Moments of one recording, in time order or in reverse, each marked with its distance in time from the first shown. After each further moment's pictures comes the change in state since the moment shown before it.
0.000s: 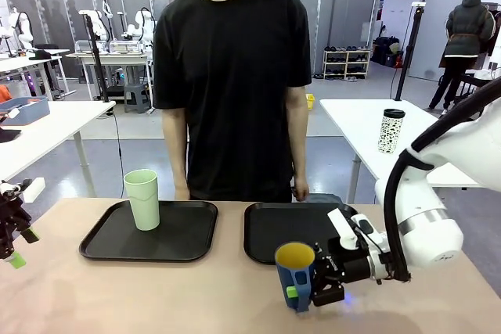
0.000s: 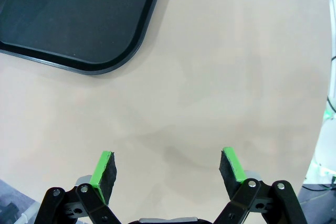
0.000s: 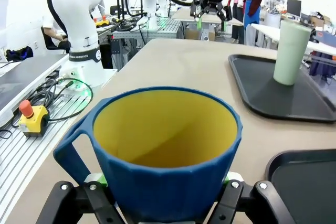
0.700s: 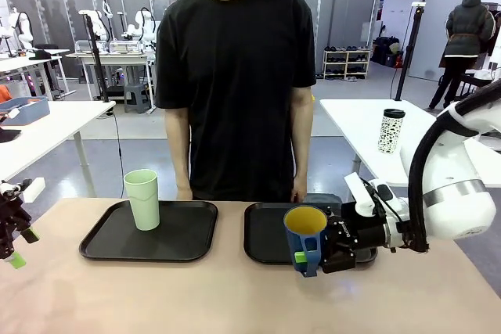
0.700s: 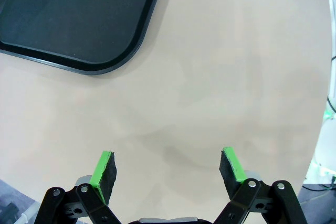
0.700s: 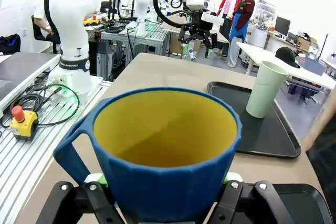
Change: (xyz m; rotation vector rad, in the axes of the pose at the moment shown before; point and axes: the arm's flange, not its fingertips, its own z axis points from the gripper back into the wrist) left arm 0.000 0.000 0.000 0.000 0.000 0.000; right arm 0.075 0.007 0.026 -0.061 0.009 0.133
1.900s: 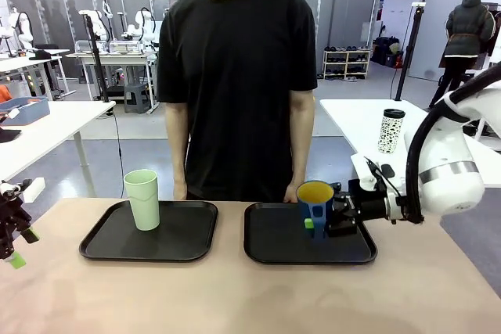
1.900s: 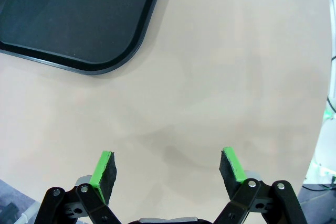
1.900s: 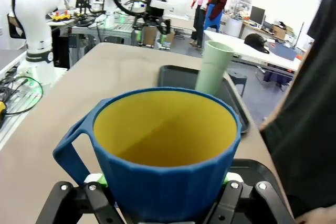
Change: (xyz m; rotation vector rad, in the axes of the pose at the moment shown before) left arm 0.000 0.000 0.000 0.000 0.000 0.000; right arm -0.016 -0.097 0.053 -0.124 0.033 -0.005
